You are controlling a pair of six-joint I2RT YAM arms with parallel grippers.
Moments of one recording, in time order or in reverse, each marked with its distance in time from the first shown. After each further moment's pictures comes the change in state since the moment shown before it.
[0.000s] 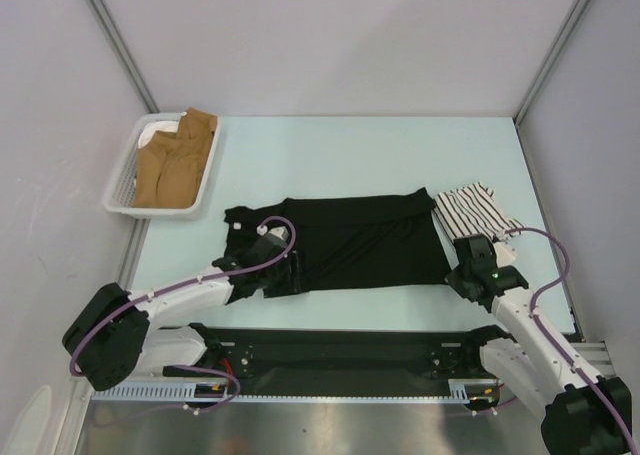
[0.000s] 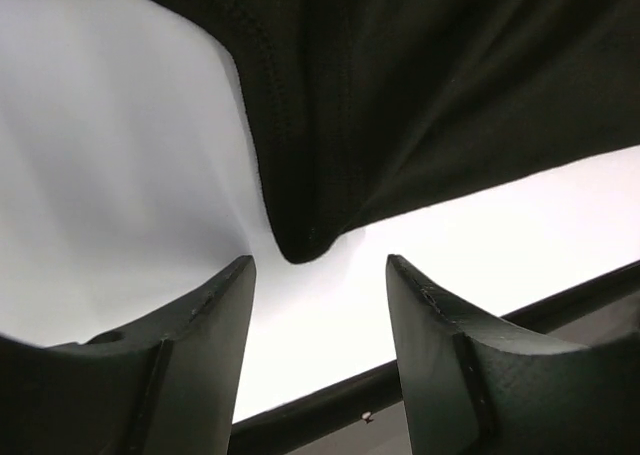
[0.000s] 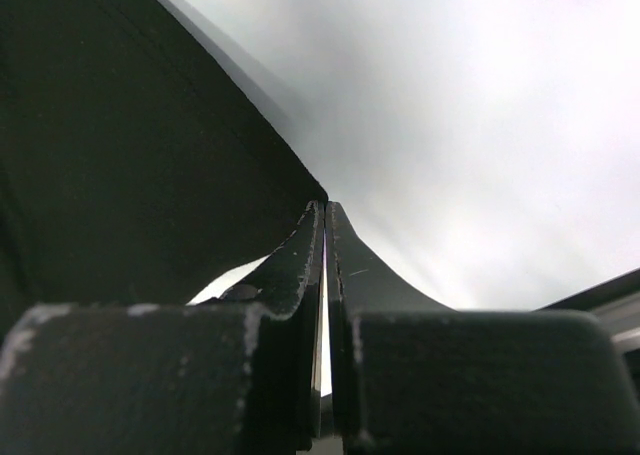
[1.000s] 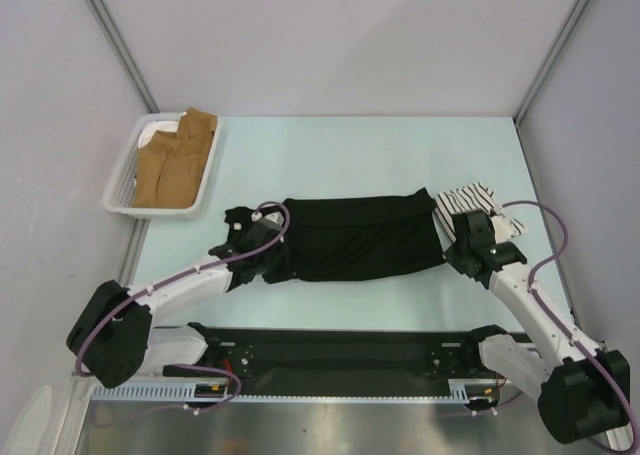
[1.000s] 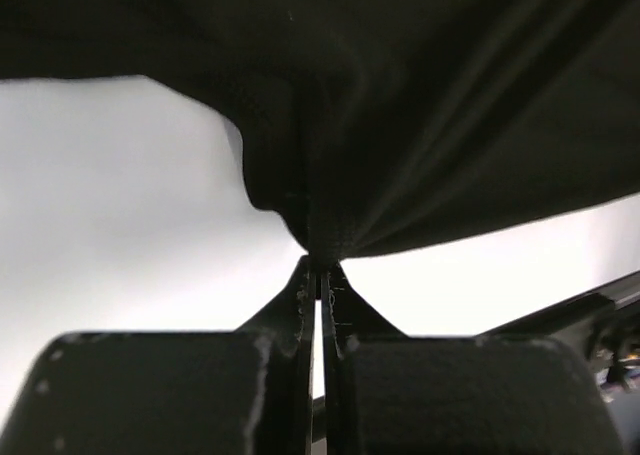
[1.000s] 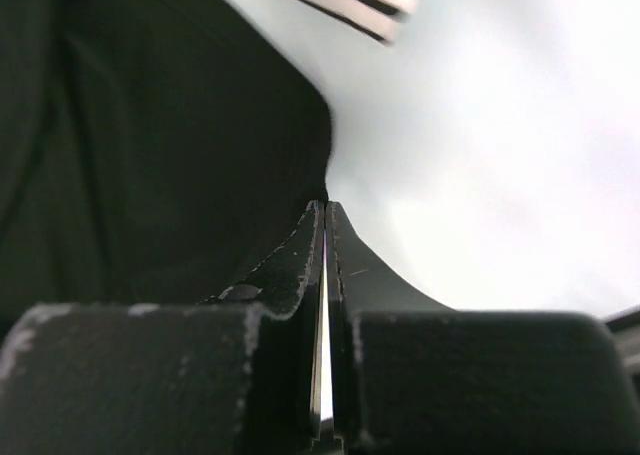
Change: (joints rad) left arm 0.058 0.019 0.078 -0.023 0.002 -0.003; right arm 0.001 0.122 0.162 0.018 0.025 -0.042
